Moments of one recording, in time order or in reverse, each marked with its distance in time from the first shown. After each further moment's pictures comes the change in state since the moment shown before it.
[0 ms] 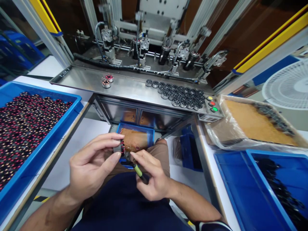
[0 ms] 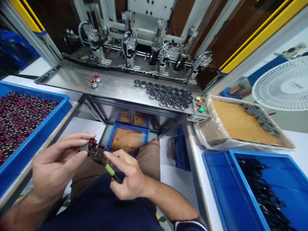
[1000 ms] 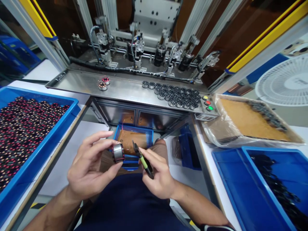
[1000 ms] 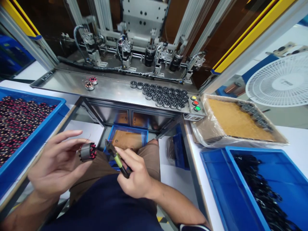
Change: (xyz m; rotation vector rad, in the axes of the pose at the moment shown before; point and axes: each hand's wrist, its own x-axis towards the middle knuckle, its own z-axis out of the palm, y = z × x) left_hand 0.001 -0.011 -0.003 0.175 -0.035 0.270; right_hand -0.009 -0.005 -0.014 -0.098 0.078 0.216
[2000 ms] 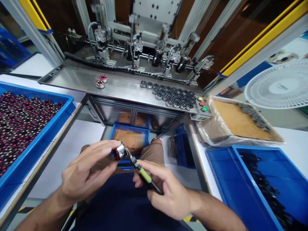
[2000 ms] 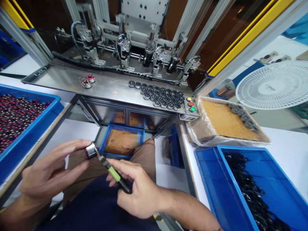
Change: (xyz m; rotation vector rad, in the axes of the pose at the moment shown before) left_hand -0.007 -0.005 -0.014 0.134 -0.171 0.103; right_hand -0.002 -0.046 -0.023 0.433 -0.261 0.250
